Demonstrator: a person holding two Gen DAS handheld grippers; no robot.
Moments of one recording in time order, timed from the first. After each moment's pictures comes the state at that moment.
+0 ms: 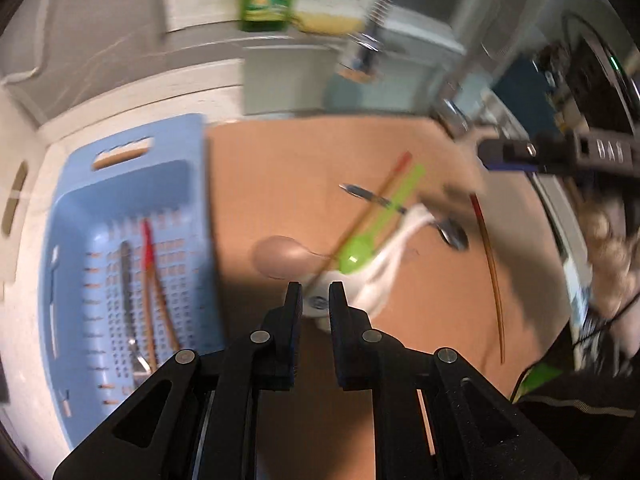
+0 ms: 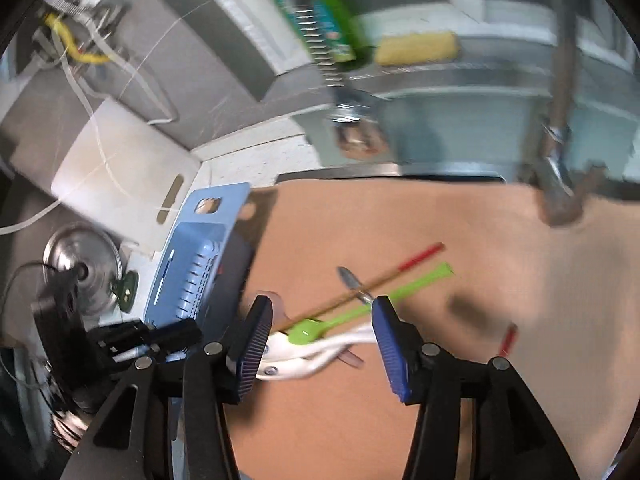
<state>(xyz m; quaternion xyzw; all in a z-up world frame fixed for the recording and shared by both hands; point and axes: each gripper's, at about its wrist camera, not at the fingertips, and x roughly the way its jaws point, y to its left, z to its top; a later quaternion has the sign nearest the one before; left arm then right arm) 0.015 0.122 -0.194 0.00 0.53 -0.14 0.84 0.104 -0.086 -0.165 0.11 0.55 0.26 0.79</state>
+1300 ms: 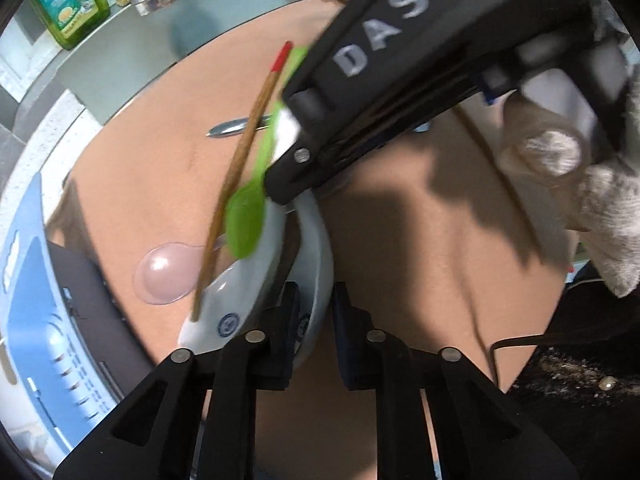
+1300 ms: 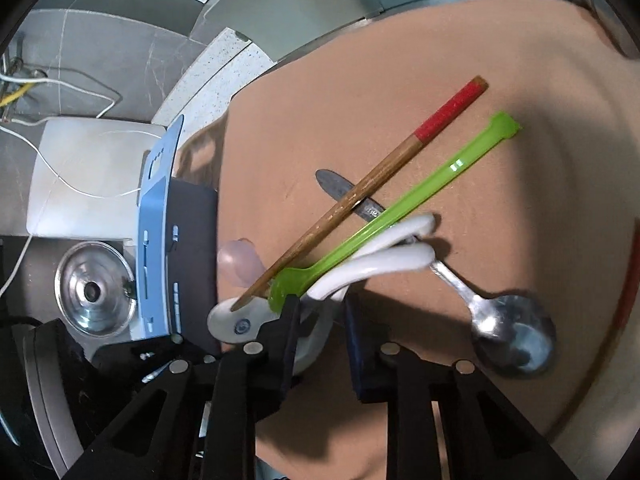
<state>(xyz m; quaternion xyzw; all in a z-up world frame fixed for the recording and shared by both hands) 0.024 0.043 -0.250 0.19 0.58 -0.28 0.74 0.116 -0.047 -0.275 0.21 0.66 0.25 0.67</state>
